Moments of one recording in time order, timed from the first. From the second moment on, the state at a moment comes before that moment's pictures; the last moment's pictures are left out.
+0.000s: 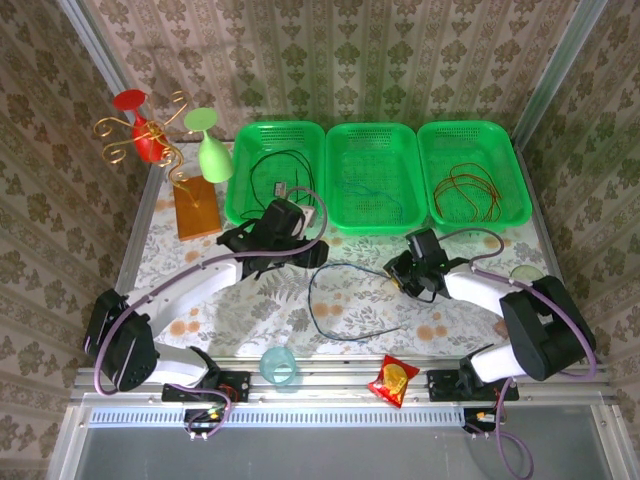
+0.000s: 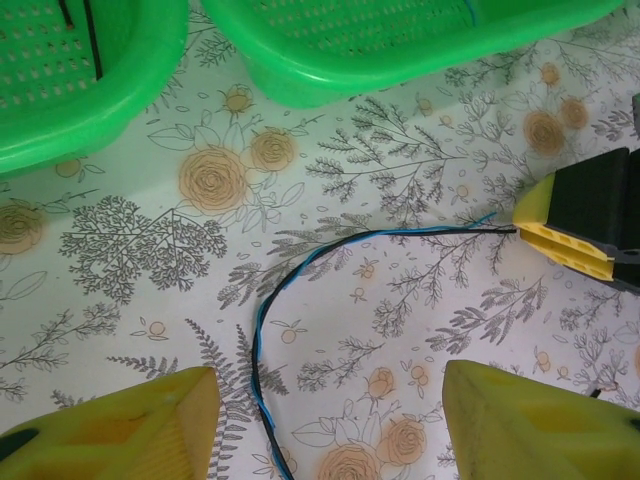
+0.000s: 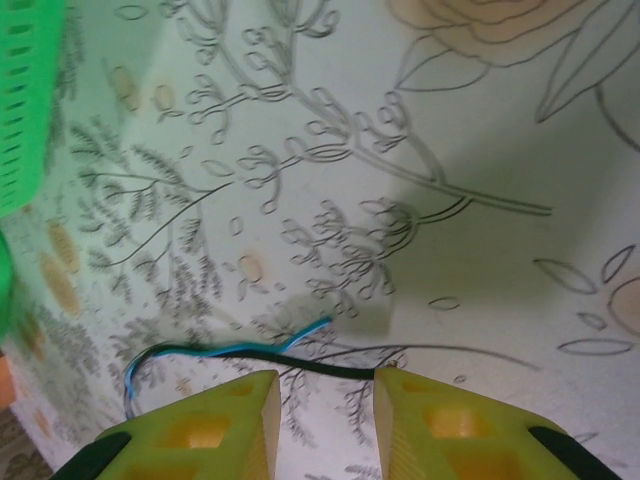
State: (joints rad) left arm -0.76 1.37 1.03 -0.51 0.09 -0.38; right arm 0.37 1.43 0.57 -0.13 -0.18 1.27
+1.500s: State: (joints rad) left arm -0.74 1.23 0.98 -0.46 0.20 -0.49; right arm 0.38 1.07 0.62 -0.20 -0.11 1.15
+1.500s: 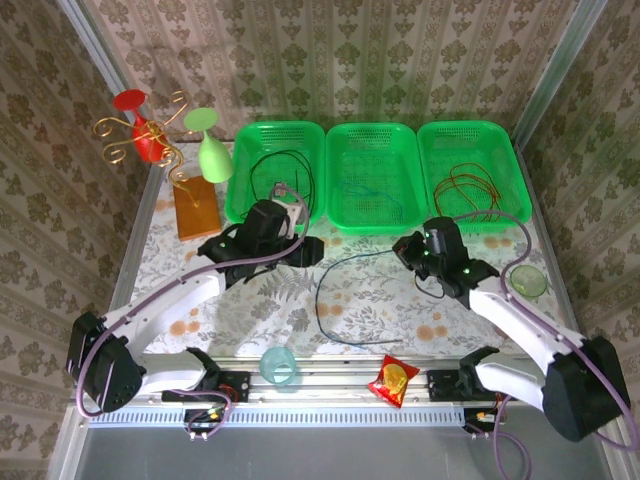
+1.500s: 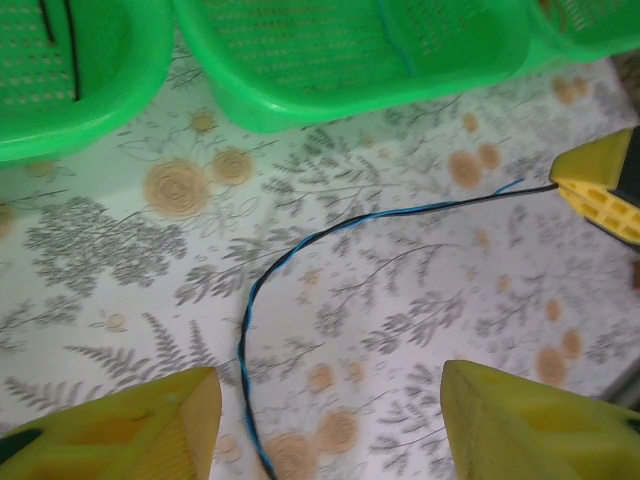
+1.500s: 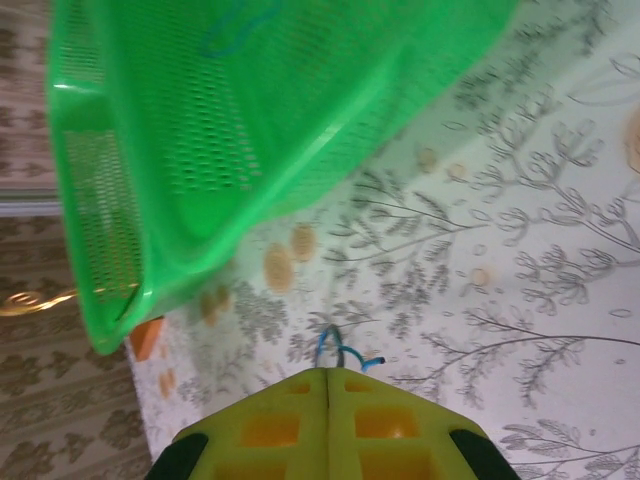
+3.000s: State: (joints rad) left arm -0.73 1.37 1.25 -0.26 0.52 -0.29; right arm 0.38 1.16 1.02 -0.11 -0.46 0.94
